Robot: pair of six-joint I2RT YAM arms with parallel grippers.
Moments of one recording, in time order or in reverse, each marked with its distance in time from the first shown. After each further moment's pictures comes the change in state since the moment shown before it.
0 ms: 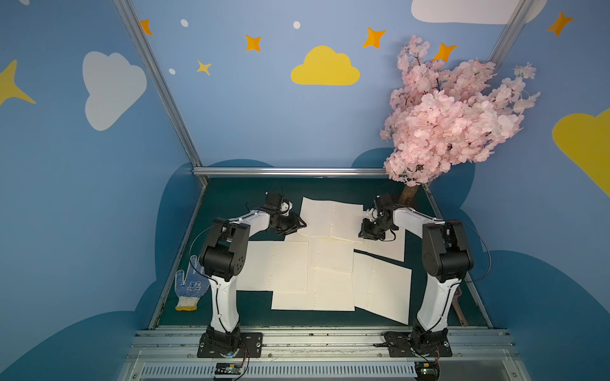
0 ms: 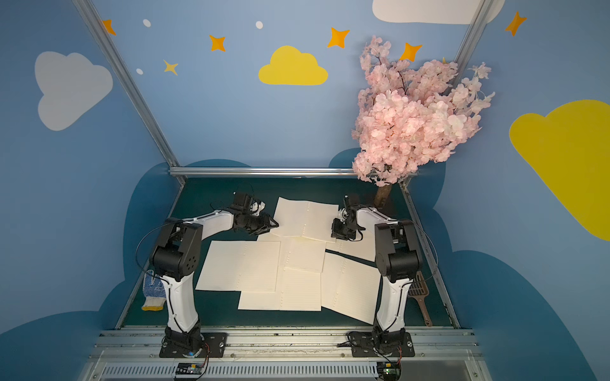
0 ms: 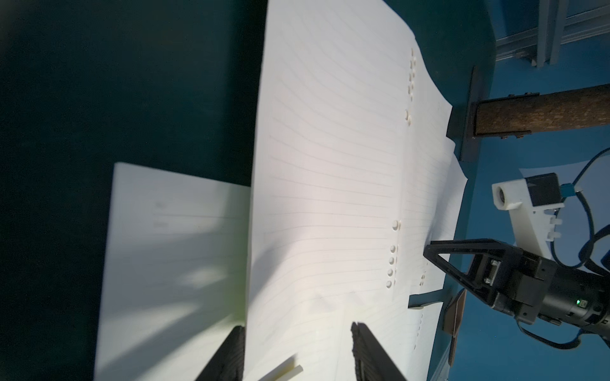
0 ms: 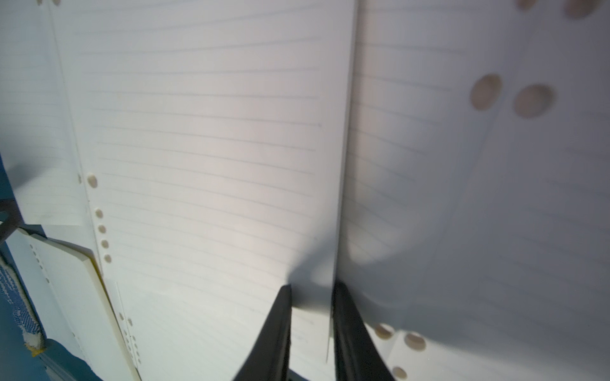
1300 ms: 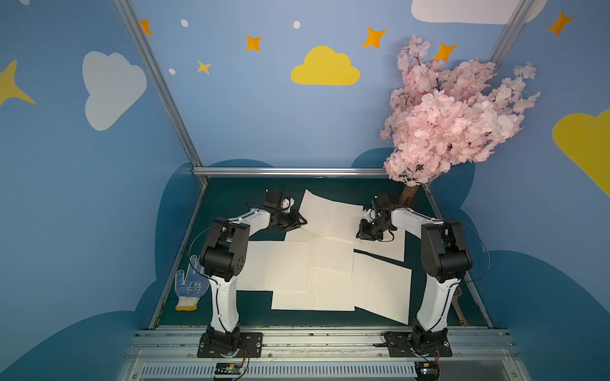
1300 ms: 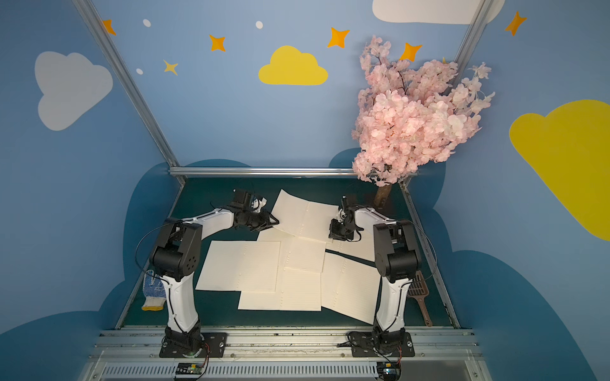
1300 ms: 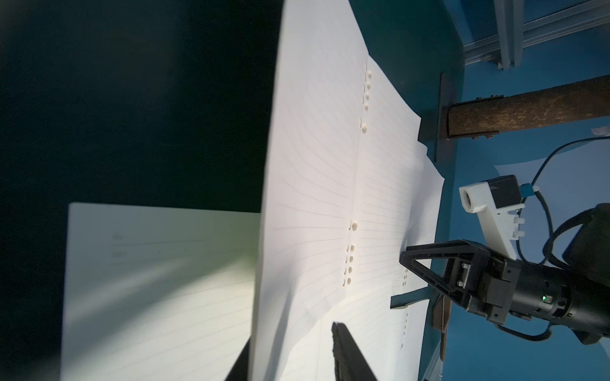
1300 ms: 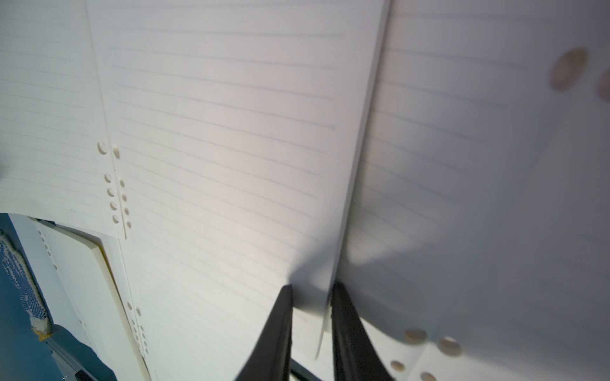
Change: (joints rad) left arm -0.001 -0.001 0.029 0.018 0.023 0.003; right arm 0.018 0.000 -0.003 0.001 -0.020 -0.004
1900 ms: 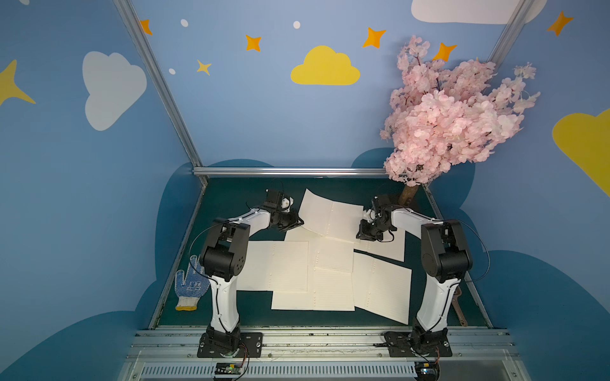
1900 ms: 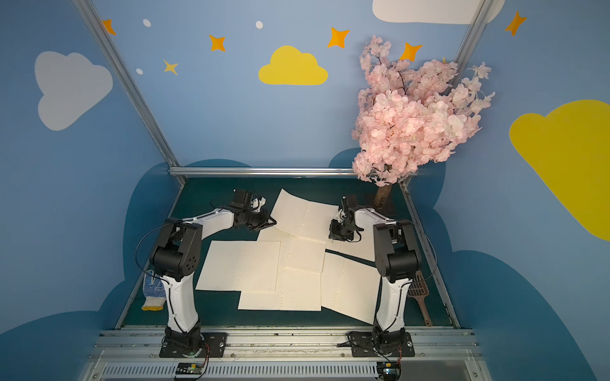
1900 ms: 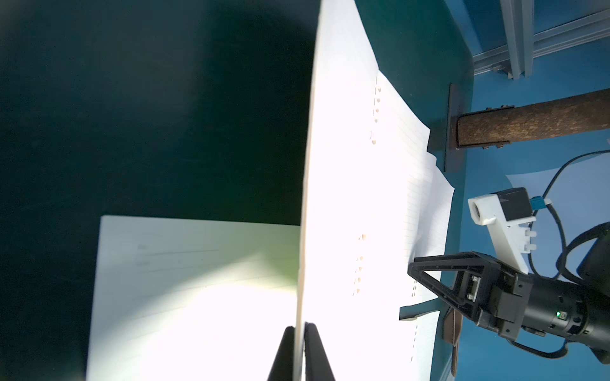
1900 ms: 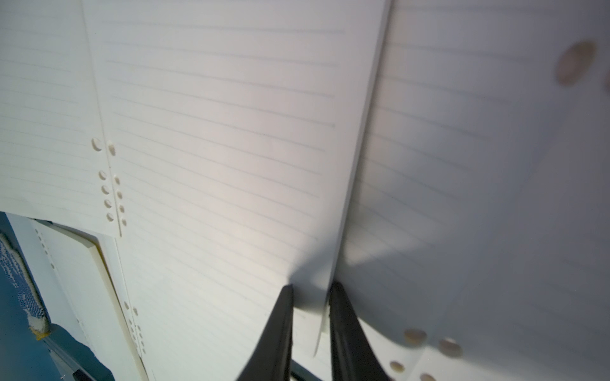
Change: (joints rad) left arm -0.002 -0.002 -0.002 0.016 -0.046 -0.005; right arm 0.001 -0.001 -0.008 0.005 0.000 -0.004
